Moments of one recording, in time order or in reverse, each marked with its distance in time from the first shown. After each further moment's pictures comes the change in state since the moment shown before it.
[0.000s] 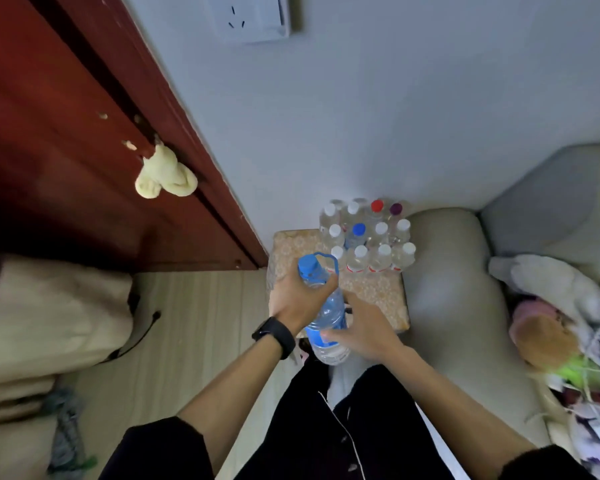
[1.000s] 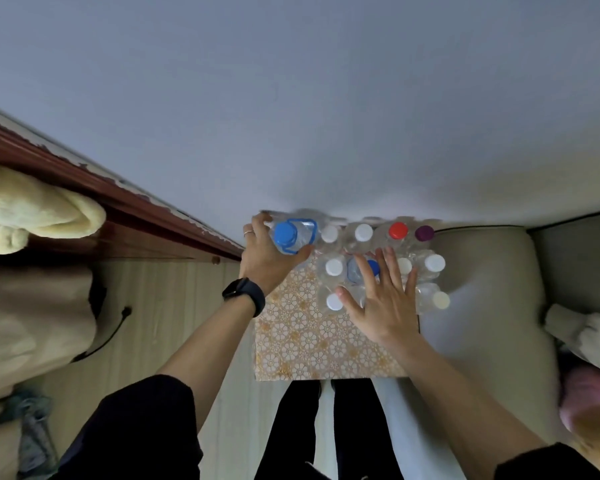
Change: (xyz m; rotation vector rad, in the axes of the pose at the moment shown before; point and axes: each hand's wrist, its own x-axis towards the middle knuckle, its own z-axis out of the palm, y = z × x) left_hand 0.267 -0.028 0.059 0.101 0.063 0.079; right_hand 0.226 0.083 -0.051 -0.717 0.261 0.028
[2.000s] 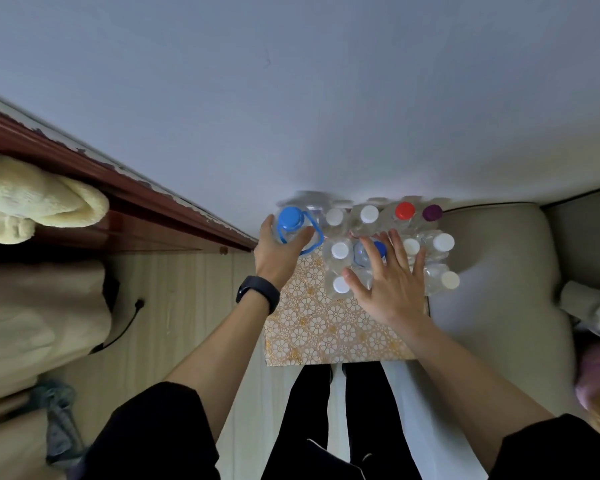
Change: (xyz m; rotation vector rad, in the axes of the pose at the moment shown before) left_hand -0.016 -0.003 0.013 -0.391 -0.079 -0.313; right_hand 0.002 0.003 0.011 0.000 0.085 0.008
